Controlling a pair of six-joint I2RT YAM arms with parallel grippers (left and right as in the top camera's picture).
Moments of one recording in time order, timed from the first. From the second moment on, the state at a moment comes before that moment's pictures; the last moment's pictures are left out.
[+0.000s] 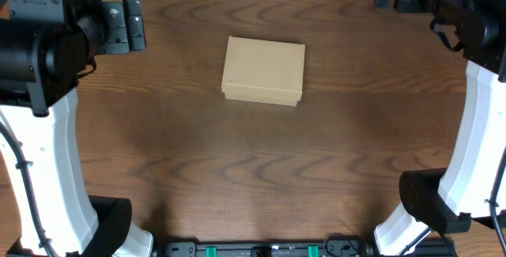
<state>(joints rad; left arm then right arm) -0.13 1.73 2.57 -1.68 -0.23 -0.12 0.10 1.86 2.69 -1.46 0.01 0.09</state>
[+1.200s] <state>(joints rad) -0.13 1.73 2.57 -1.68 -0.23 -0.12 0.10 1.20 1.74 -0.85 0.04 0.09</state>
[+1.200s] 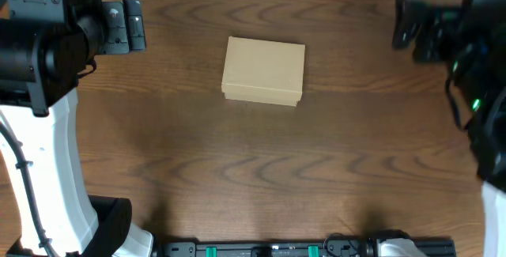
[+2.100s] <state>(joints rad) -0.13 1.73 2.57 -1.68 -0.23 -0.12 0.10 0.31 0.49 -0.38 0.04 0.10</state>
